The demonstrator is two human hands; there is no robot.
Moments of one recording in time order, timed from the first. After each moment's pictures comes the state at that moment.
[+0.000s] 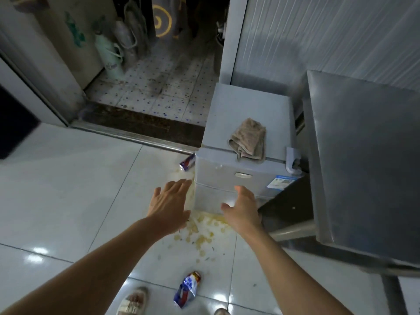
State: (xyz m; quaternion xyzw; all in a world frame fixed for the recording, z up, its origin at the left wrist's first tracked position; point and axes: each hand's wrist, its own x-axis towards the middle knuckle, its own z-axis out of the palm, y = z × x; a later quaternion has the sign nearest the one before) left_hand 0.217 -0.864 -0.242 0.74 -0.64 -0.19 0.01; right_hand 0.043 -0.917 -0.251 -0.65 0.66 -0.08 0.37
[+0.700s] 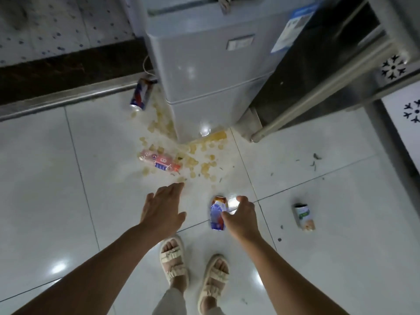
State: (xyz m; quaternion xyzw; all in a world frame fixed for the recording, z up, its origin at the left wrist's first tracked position) left_hand 0.299 -0.801 -0.451 0.54 -0.76 -0.31 -0.19; right_hand 0.123 -0.734 -0.474 -0.30 0.85 -0.06 0.43
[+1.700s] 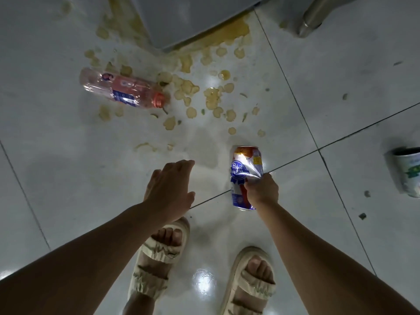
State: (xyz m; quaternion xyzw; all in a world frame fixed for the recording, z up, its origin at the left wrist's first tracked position) left_hand 0.289 -0.728 -0.812 0.50 -0.78 -0.30 -0.22; right_hand 0.109 -0.651 -0.901 -0.16 0.90 -0.05 0.41
